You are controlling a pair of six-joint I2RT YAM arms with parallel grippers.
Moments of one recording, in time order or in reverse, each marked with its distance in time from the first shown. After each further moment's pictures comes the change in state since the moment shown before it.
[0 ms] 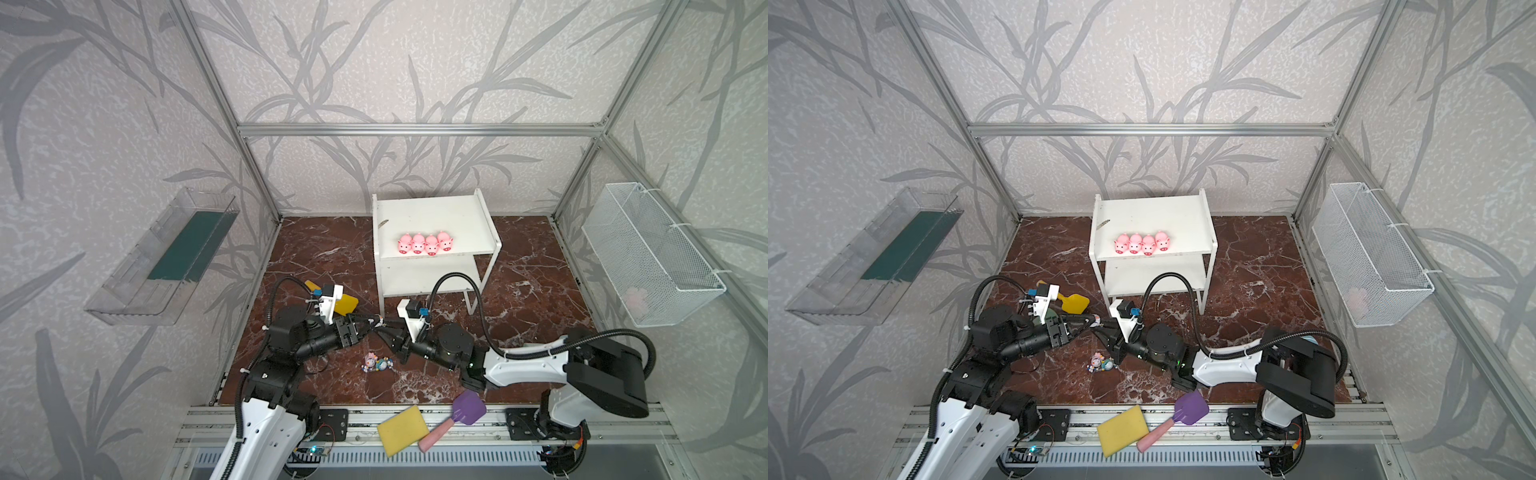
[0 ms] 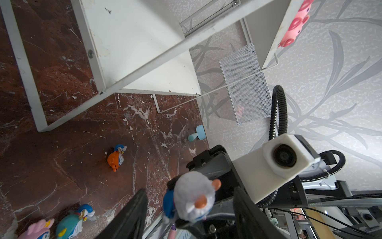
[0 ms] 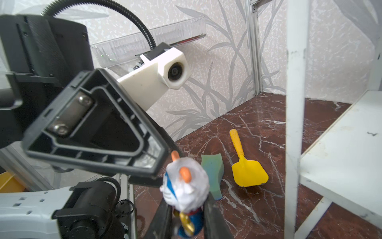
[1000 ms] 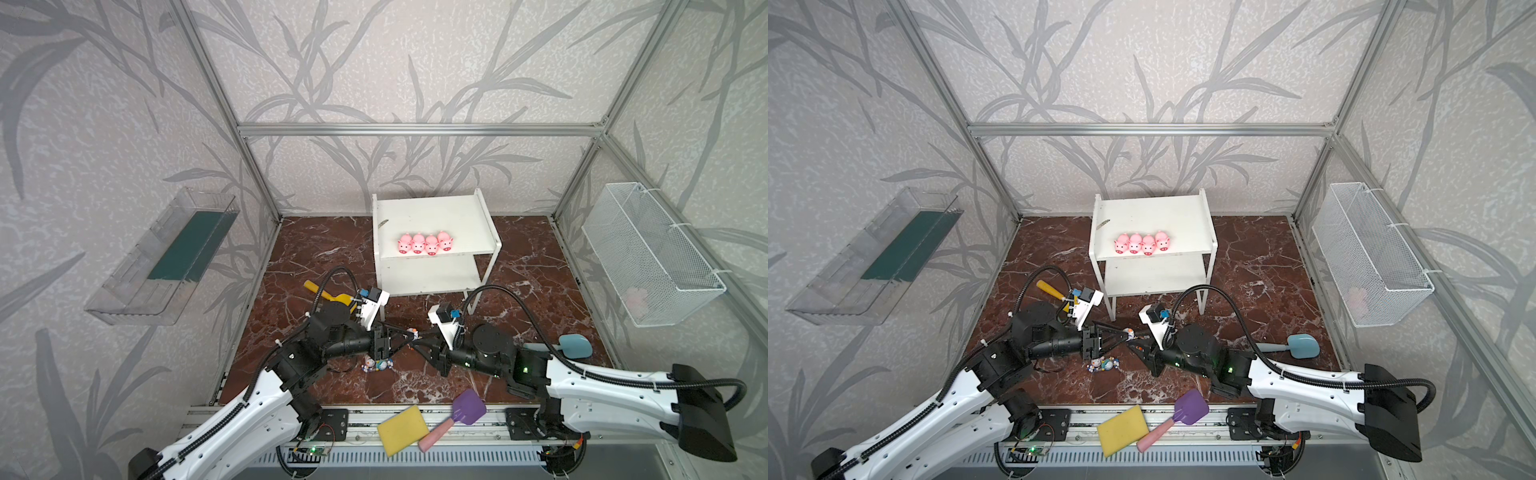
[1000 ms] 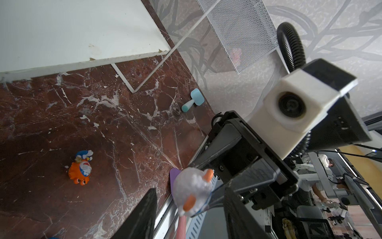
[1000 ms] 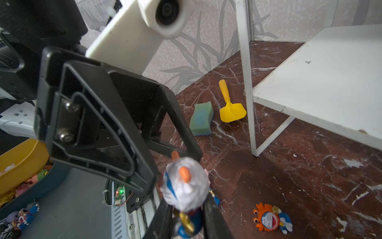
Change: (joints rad) left arm -0.520 0.224 0.068 0.146 -0.300 0.155; right arm -0.020 -0.483 -0.085 -0.657 -0.050 0.062
